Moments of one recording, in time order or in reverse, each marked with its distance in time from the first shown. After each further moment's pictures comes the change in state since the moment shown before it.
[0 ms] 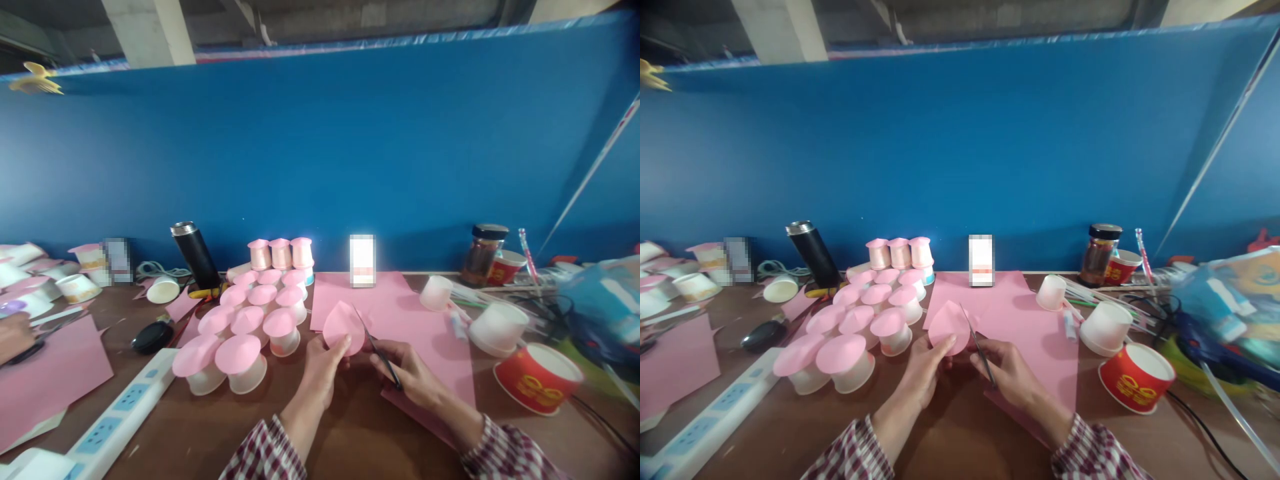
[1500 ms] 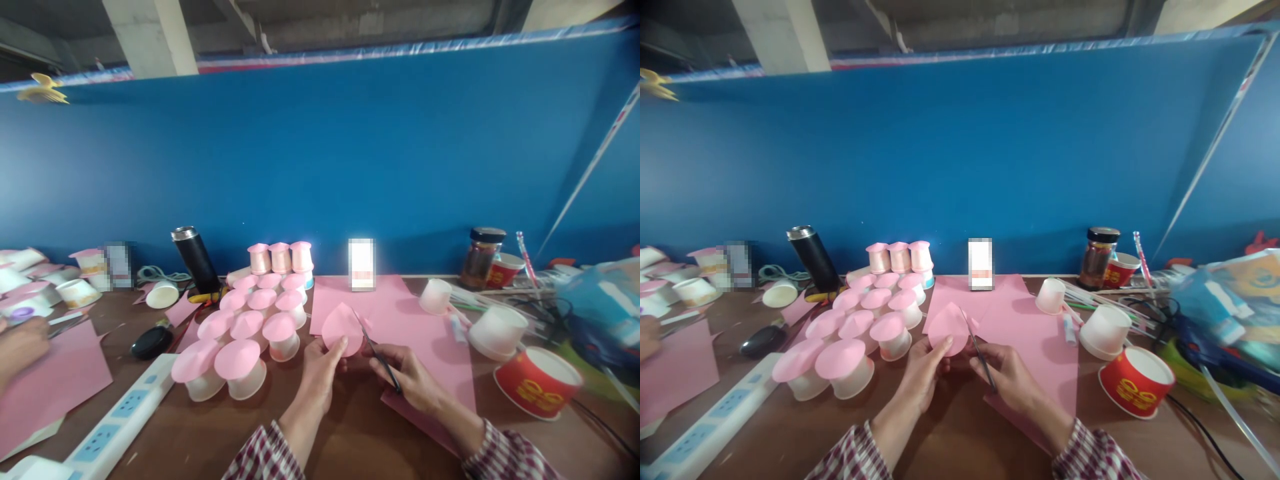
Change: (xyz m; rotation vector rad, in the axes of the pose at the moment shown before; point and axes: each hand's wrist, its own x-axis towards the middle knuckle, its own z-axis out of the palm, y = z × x) left_hand 0.002 -0.001 -0.001 0.009 0.044 0.003; right_hand 0.001 -0.003 0.000 0.011 -0.003 -0.007
